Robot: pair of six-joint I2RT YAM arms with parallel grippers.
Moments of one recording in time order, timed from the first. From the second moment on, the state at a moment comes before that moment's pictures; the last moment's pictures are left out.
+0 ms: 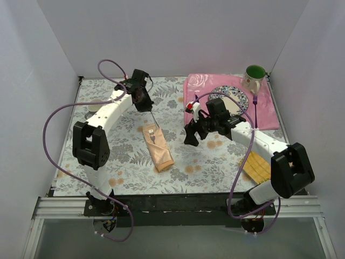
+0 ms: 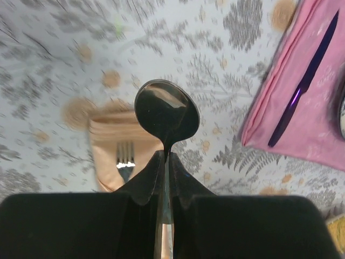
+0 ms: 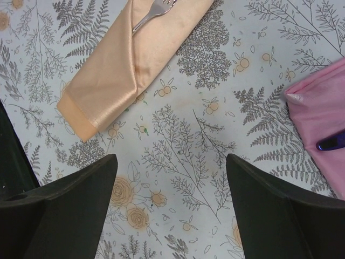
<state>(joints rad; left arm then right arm) -0.33 1.85 1.70 -0.82 -0.08 -0.72 0.56 1.48 1.01 -0.32 -0.57 -0.21</state>
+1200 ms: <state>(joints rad) -0.54 1.96 1.51 -0.79 -0.25 -0.82 0.53 1.46 0.96 -0.32 -0.54 -0.21</state>
